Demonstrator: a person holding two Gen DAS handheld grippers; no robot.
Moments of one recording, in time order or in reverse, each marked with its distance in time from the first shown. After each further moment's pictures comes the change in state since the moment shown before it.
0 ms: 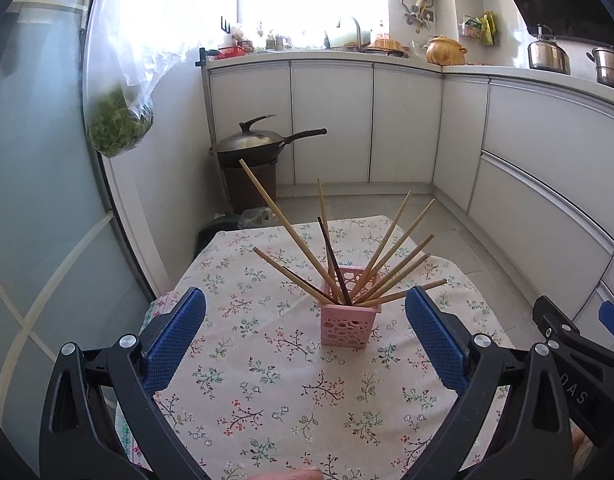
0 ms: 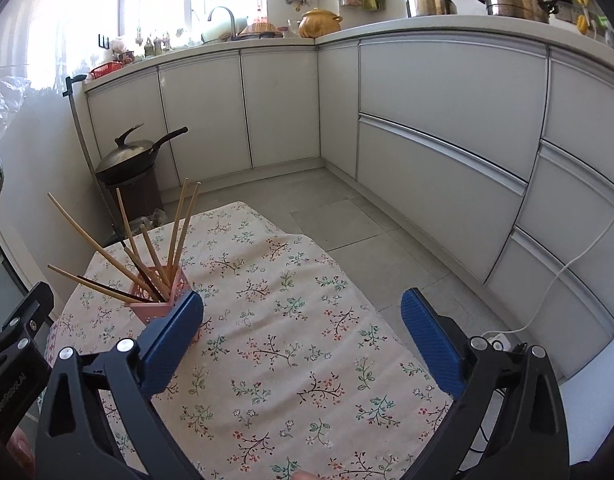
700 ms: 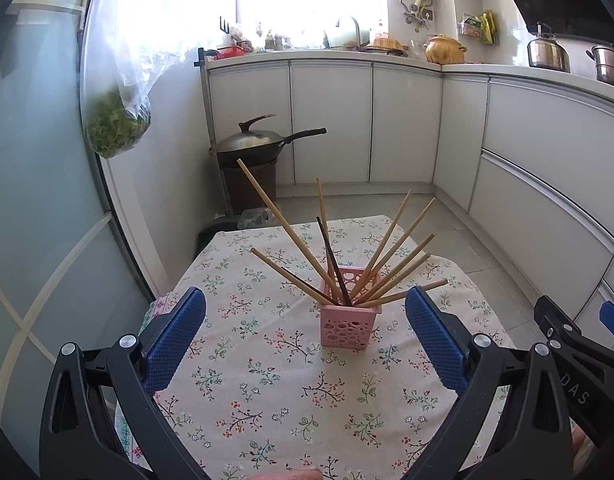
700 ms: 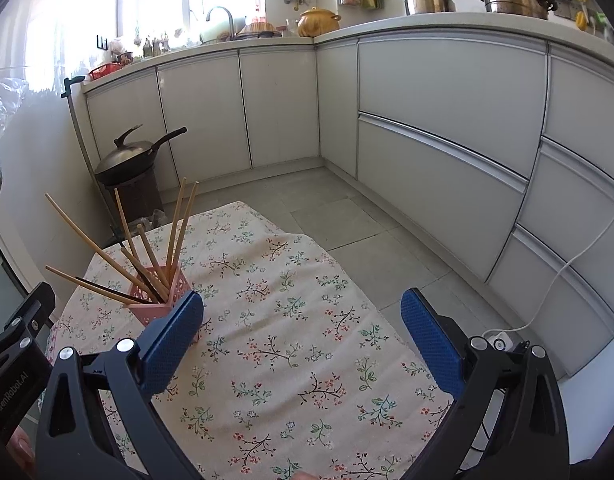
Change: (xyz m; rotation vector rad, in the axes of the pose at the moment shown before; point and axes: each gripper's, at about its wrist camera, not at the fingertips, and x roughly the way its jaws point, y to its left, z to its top) left arm 0.003 -0.002 -0.001 0.002 -0.003 0.003; right arm 0.002 -0.003 0.000 0.008 -0.001 0.002
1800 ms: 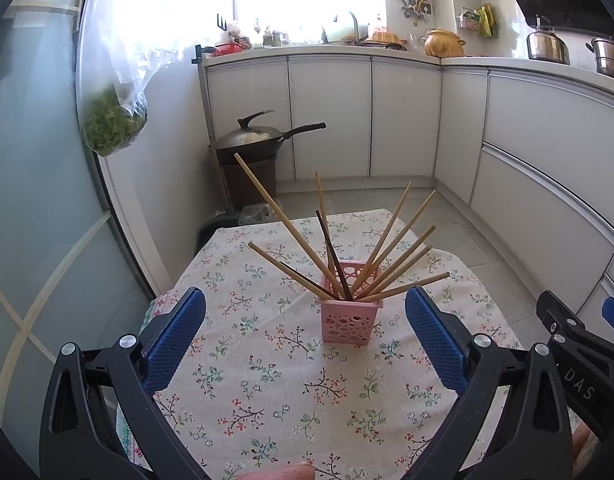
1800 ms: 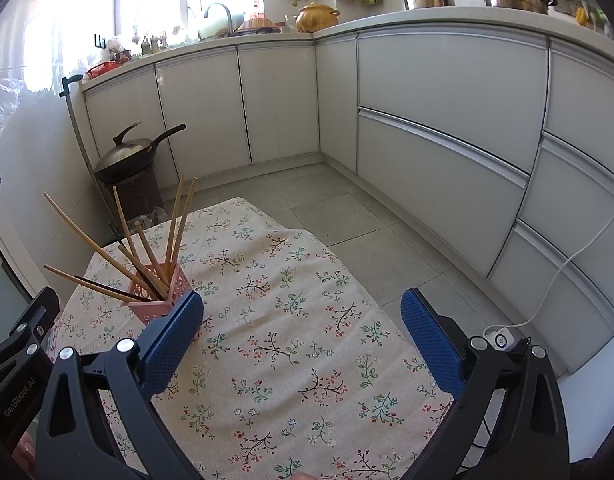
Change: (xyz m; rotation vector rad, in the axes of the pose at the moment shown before) left arm 0.004 -0.001 -0.004 0.015 0.017 0.004; right arm 0.003 -0.001 0.001 0.006 0.016 0.002
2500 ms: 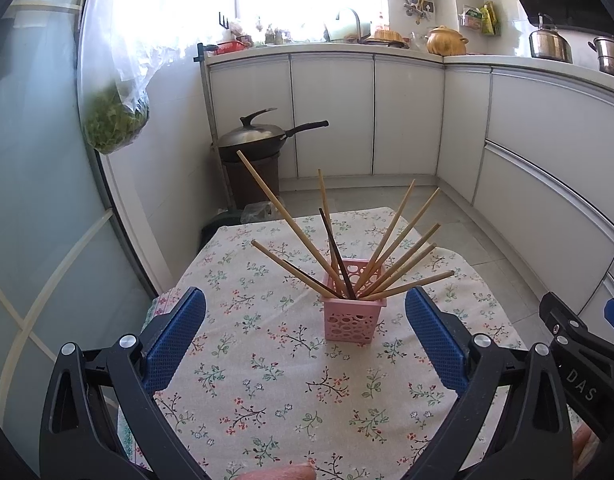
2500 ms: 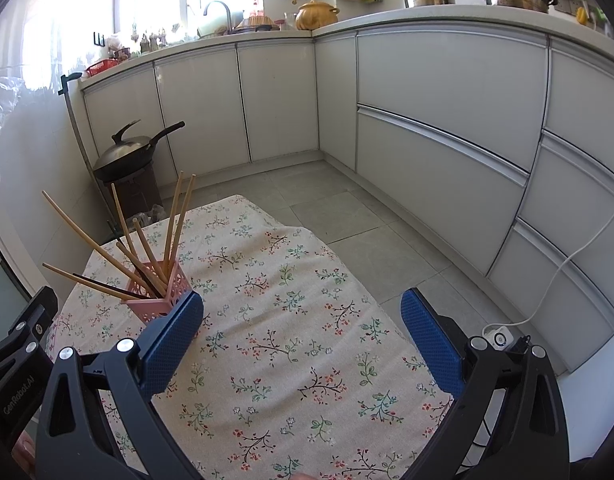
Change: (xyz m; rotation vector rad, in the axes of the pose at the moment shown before) left arm 0.003 0.002 0.000 -0.002 0.008 0.009; right arm 0.003 0.000 -0.002 -0.001 0.009 -0.003
